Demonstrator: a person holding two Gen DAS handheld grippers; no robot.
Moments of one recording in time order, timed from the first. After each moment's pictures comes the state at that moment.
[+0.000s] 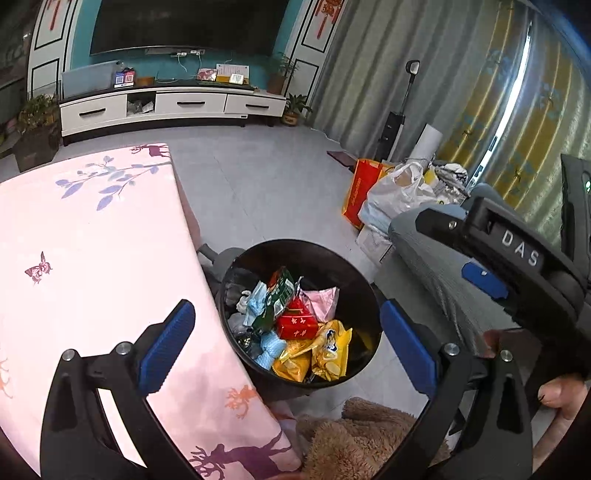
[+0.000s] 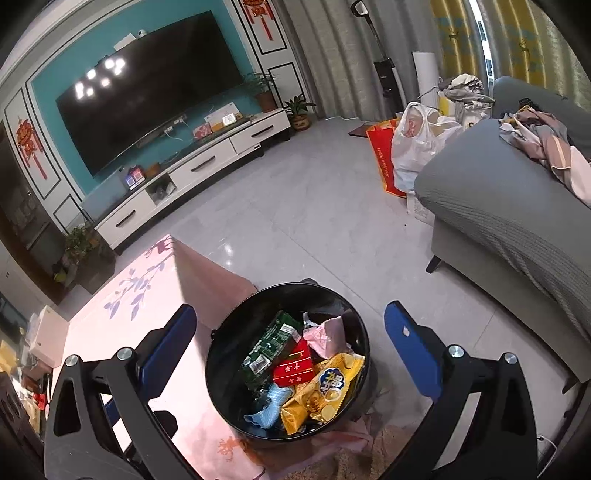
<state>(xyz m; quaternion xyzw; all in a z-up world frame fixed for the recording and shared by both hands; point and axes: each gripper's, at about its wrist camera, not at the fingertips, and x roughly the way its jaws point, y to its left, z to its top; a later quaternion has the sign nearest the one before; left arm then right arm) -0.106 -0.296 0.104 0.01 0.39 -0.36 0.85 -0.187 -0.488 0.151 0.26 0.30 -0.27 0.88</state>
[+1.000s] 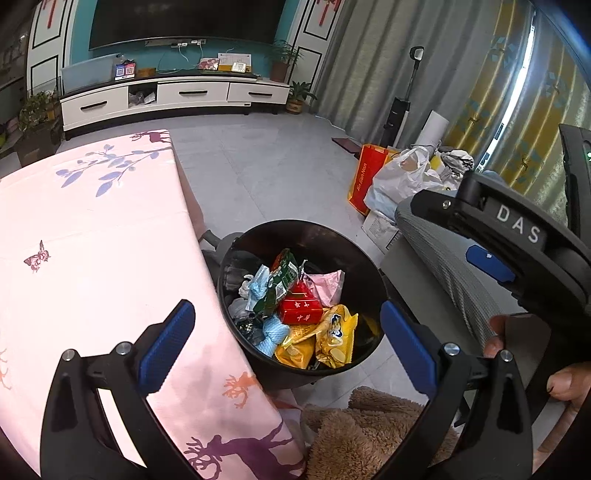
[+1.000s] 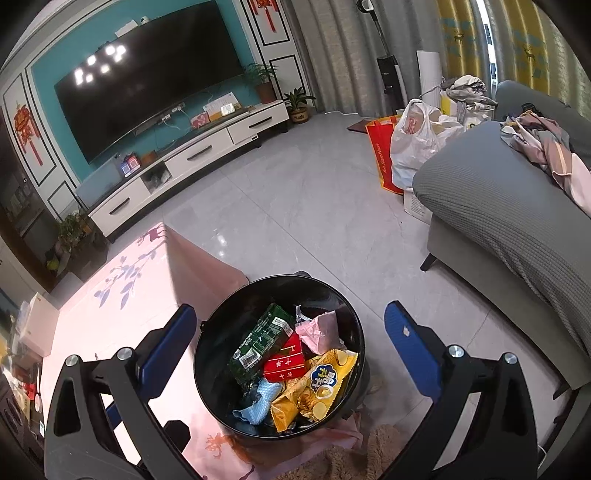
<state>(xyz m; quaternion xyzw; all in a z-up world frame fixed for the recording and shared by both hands) -0.111 -0.299 0.091 0.02 0.41 -0.35 0.84 -0.180 -0.488 0.142 0.25 0.32 -0.27 0.87</state>
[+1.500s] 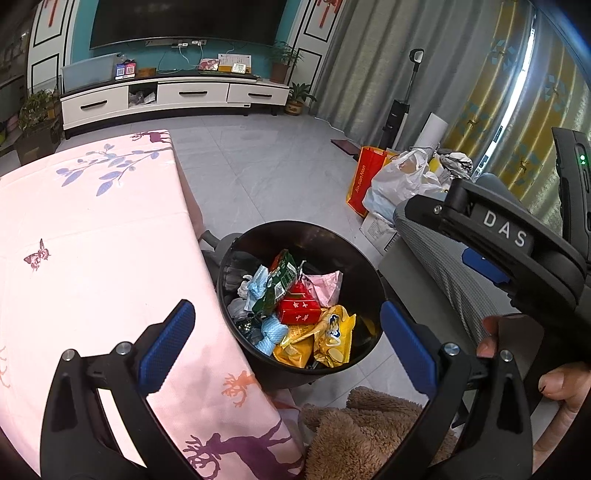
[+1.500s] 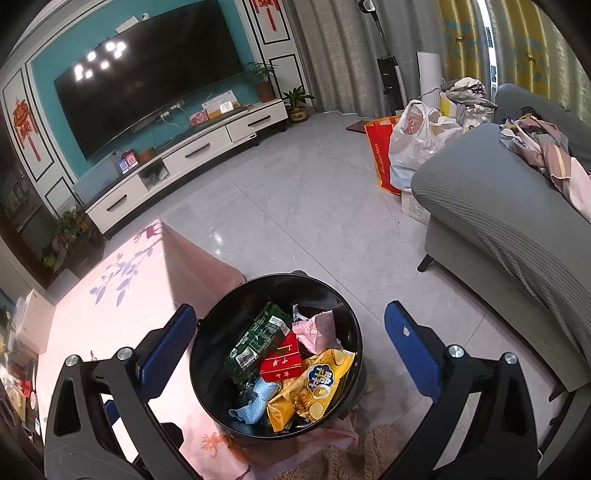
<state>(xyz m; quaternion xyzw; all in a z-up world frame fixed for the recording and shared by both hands) -0.112 -0.299 0.091 0.02 0.40 -0.35 0.84 -0.179 -0.489 0.140 0.24 0.32 -0.27 0.87</state>
